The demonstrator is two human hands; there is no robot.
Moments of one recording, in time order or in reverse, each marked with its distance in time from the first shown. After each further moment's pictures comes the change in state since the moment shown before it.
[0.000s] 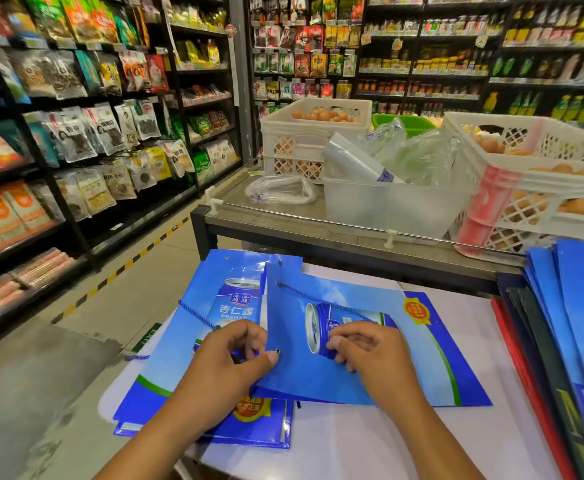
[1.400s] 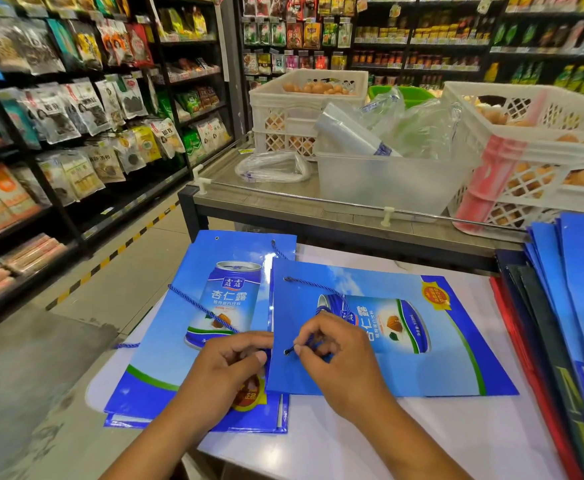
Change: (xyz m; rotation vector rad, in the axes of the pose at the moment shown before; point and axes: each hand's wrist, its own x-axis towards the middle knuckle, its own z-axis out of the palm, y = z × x) left_hand -0.004 -0.036 0.021 -0.238 -0.112 -0.149; right_hand -0.028 -0.003 0.037 -0.252 -0.091 -0.194
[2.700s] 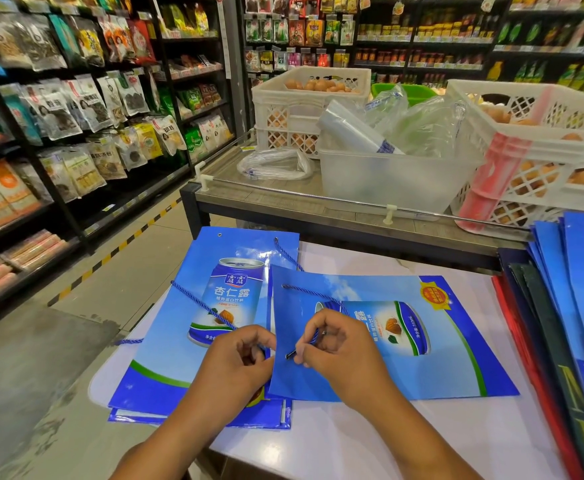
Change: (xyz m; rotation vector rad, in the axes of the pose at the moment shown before) left_hand 0.001 0.000 0.010 0.193 0.071 0.059; right_hand 0.004 -0.001 -0.004 0.269 -0.085 0.194
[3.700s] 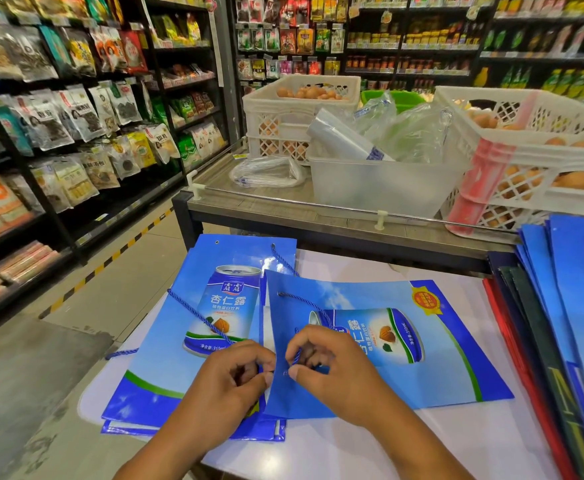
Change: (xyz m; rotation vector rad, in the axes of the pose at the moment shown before) left_hand -0.005 0.002 -0.005 0.074 -0.106 0.131; right_hand -0.005 -0.002 -0.012 -0.195 -0.198 -0.122
